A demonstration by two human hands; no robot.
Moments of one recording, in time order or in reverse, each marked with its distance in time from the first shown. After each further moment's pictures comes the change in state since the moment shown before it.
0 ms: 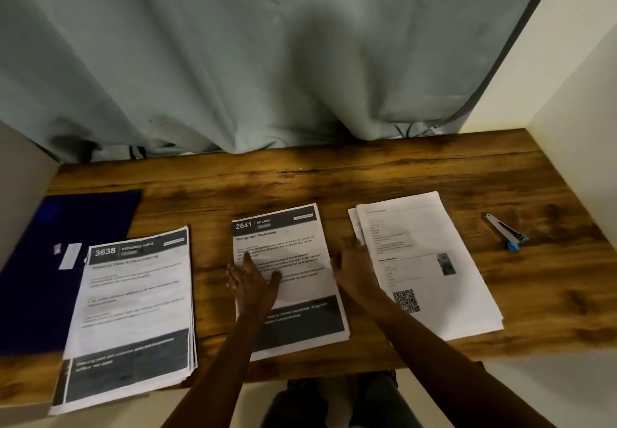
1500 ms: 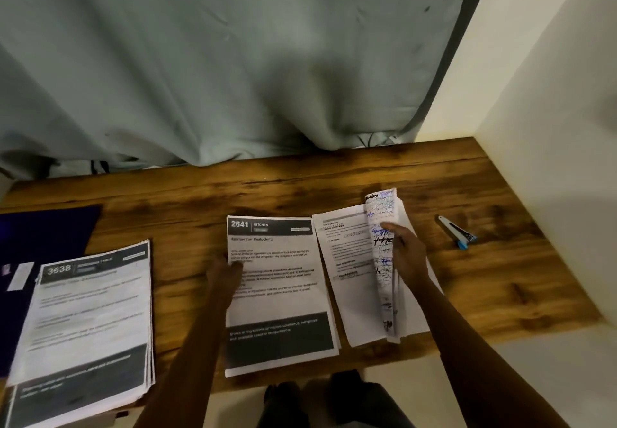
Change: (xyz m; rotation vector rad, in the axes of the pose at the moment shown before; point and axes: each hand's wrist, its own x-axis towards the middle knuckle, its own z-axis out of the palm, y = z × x) left_hand 0.003 0.054 -0.017 -0.297 -0.052 -0.075; right_hand -0.014 0.113 -0.126 0.464 0.383 0.024
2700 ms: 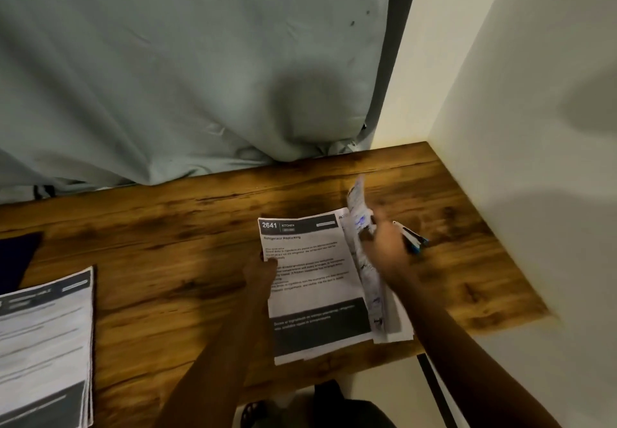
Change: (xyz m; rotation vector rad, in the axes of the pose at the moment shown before) left_hand -0.040 0.076 0.140 -0.127 -0.132 -0.018; right_hand 0.028 -0.036 -0.065 -0.252 -0.062 0.165
